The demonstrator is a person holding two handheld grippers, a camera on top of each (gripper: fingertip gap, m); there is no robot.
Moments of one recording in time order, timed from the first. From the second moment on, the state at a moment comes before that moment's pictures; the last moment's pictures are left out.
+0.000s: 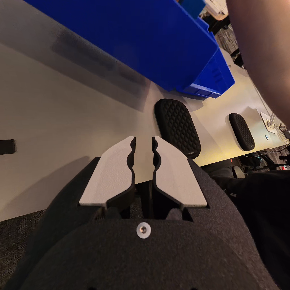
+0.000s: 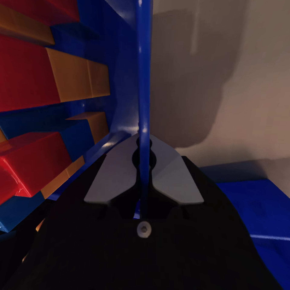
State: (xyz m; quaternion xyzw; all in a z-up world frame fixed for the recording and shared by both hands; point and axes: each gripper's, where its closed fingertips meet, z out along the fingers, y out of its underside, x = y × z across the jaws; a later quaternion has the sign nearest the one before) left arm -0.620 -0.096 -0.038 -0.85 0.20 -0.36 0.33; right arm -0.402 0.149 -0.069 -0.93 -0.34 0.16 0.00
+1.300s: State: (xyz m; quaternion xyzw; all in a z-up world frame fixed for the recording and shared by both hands) left arm -0.595 -0.106 -0.044 -0.84 0.22 -0.39 0.32; right arm -0.386 0.173 -0.123 -0.93 -0.35 0.09 0.07
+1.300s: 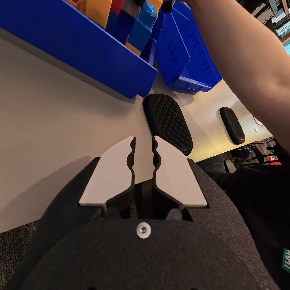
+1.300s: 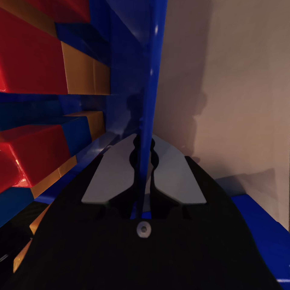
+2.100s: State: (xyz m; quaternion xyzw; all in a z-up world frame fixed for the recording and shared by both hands) left arm -0.567 -0.109 -0.035 -0.82 0.24 -0.41 0.32; right arm -0.270 0.126 0.142 -0.82 -0.33 0.08 0.47
